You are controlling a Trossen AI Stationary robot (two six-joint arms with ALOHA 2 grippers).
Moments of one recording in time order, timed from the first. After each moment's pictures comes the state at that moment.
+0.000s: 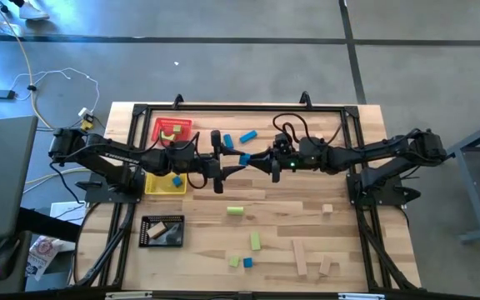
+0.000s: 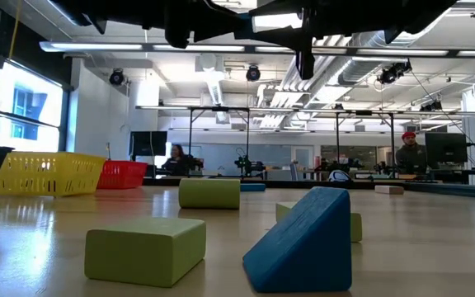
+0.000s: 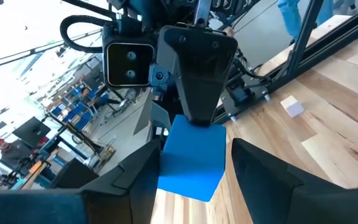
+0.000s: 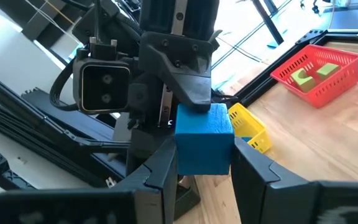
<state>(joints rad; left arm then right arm) 0.10 1.38 0.73 0.58 -0.12 0.69 -0.05 1.37 0.74 0.59 -0.01 0.71</state>
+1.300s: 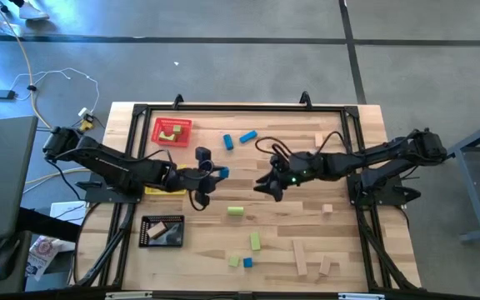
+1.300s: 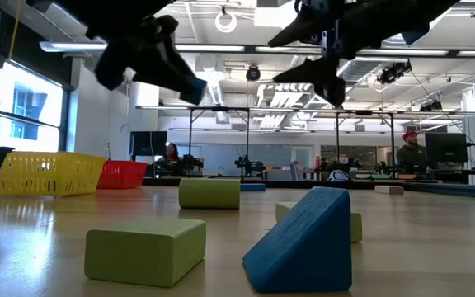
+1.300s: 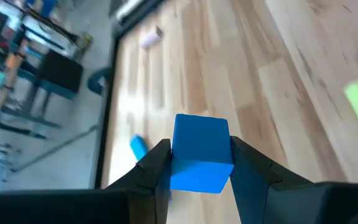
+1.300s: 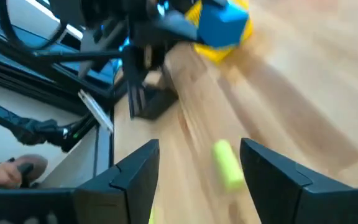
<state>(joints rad) -0.09 1.31 0.73 -0.07 -0.57 0.45 0.08 1.37 0.74 0.22 -0.08 0.78</state>
